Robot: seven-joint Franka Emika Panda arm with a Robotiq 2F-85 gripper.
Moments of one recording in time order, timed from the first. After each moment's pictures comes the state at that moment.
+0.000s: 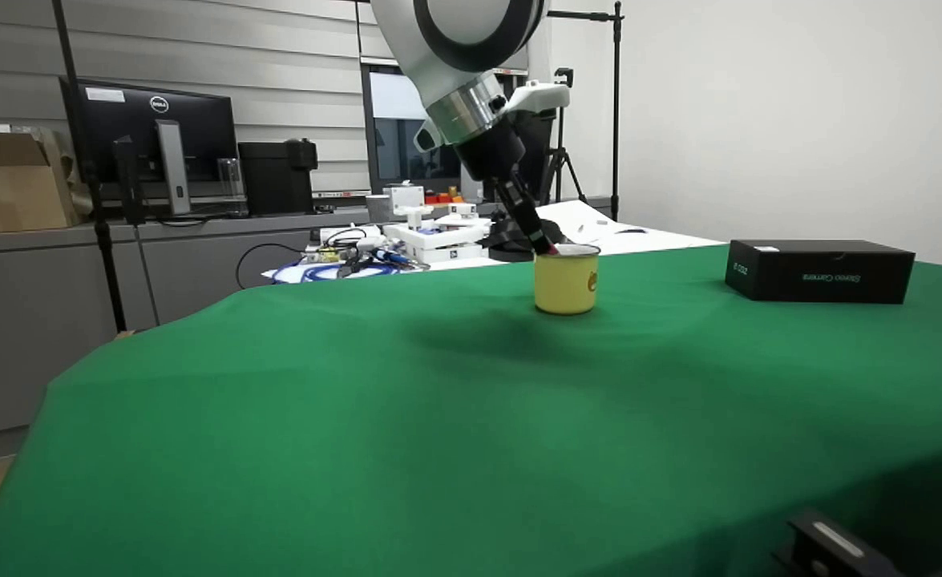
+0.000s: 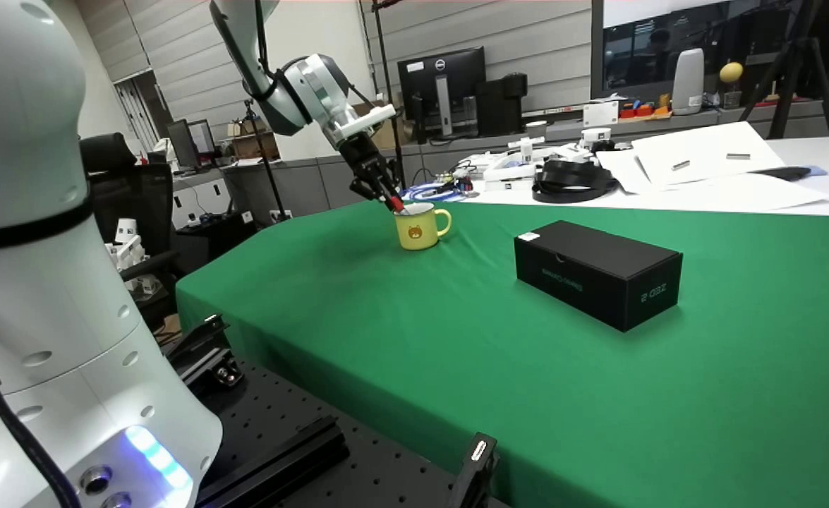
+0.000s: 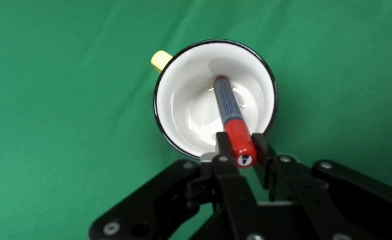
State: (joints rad) arm 0.29 0.63 0.18 -1.71 -0.67 2.03 -0.40
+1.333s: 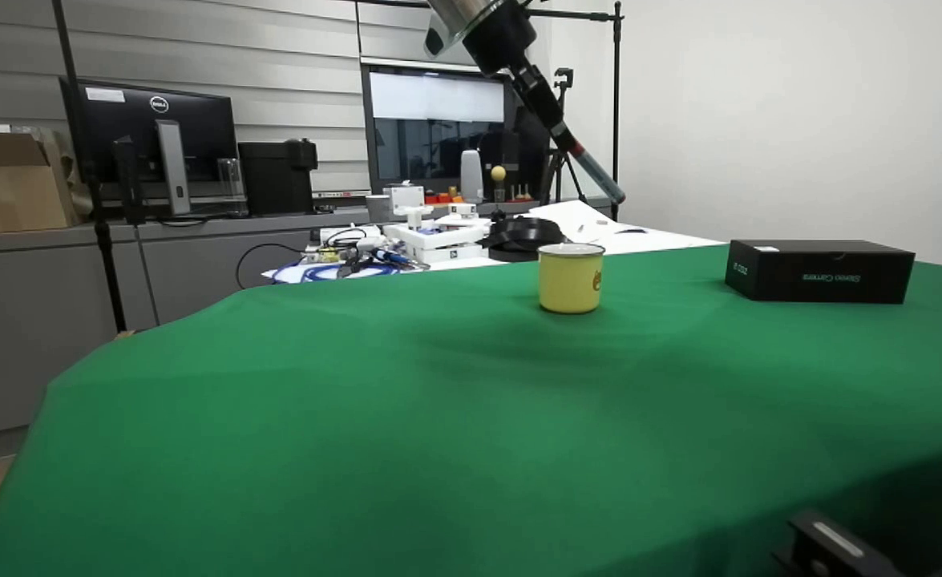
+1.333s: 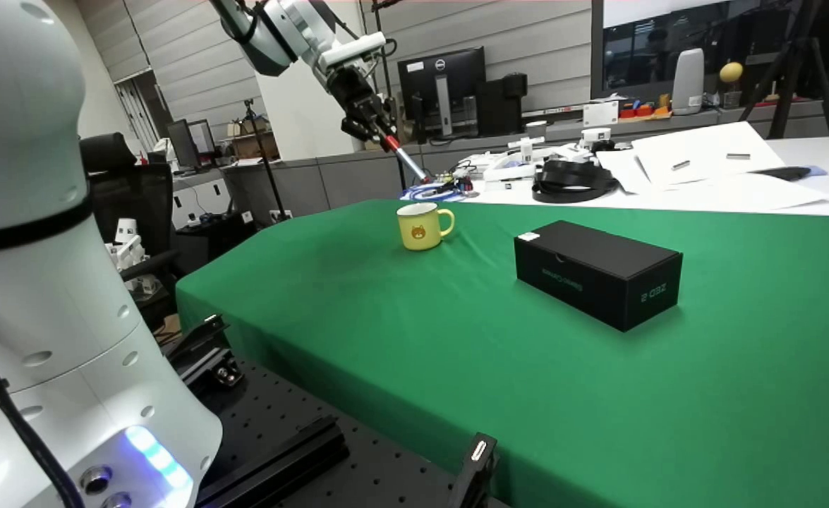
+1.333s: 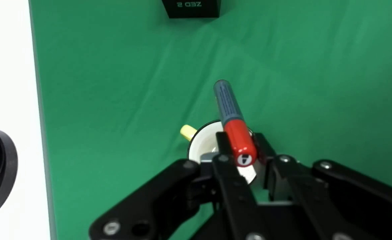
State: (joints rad) arm 0.30 0.48 0.19 -1.63 -0.63 1.70 -0.46
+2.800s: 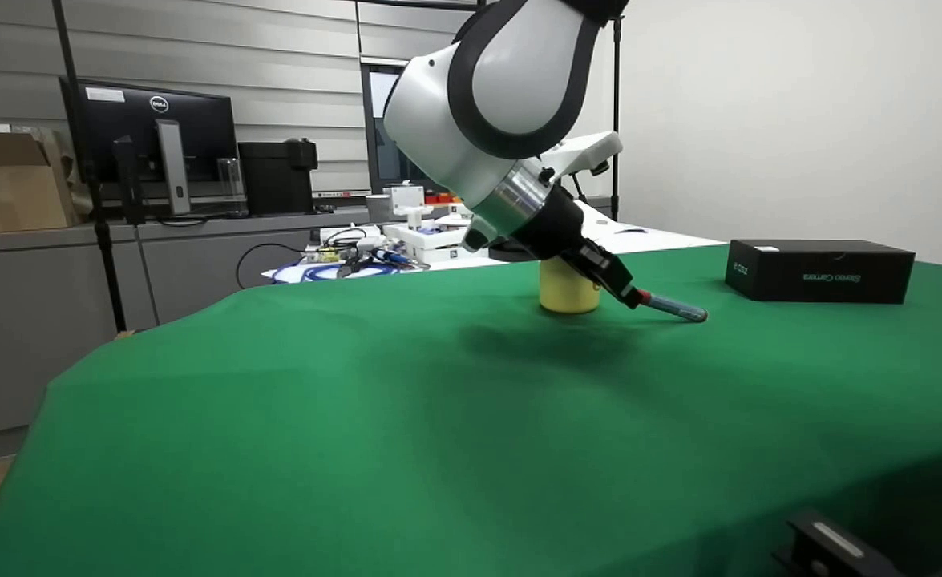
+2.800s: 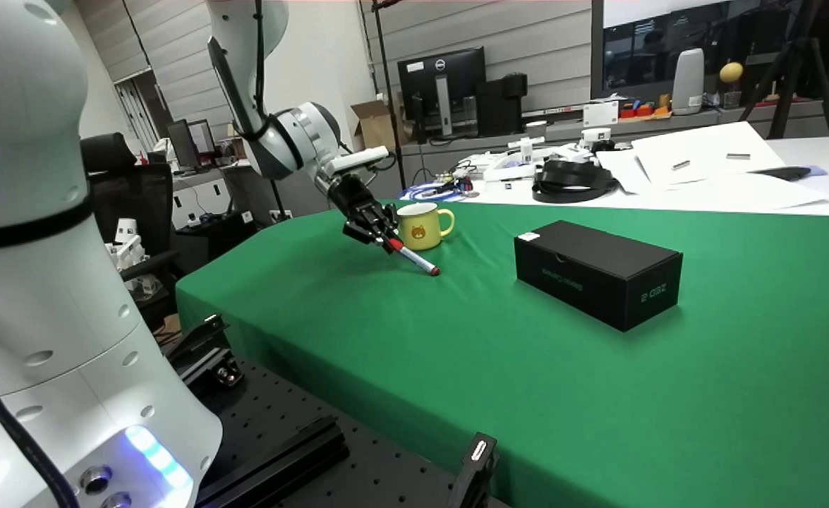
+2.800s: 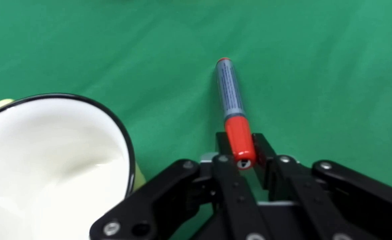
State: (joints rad) arm 0.31 0.69 0.20 -1.87 -0.81 1.84 -0.41
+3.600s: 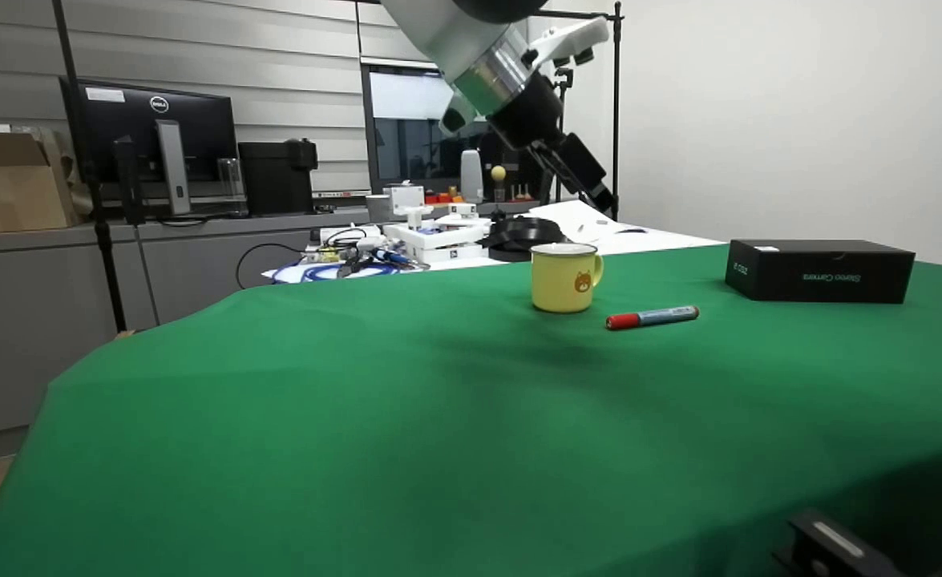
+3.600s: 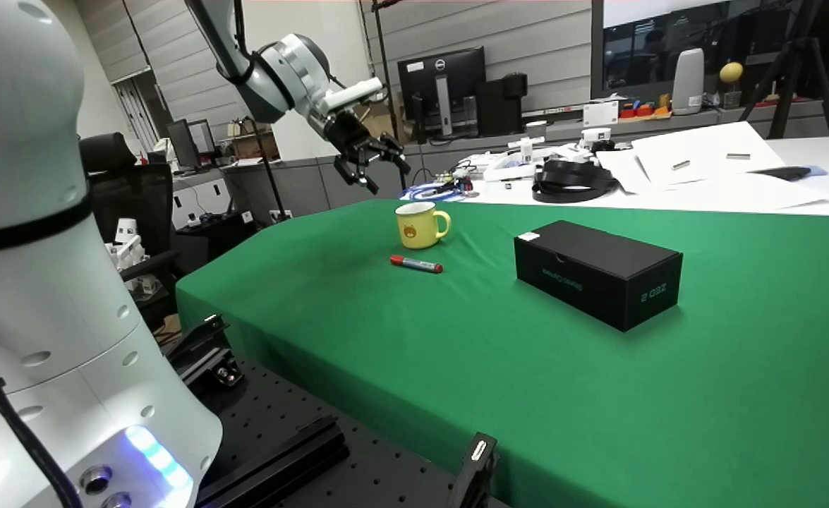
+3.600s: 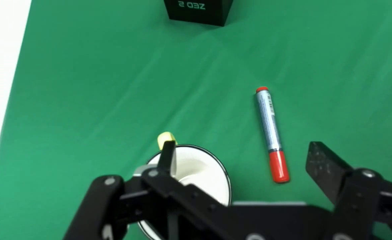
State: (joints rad) arm 0.29 0.48 0.22 -1.86 -0.80 1.83 -0.43
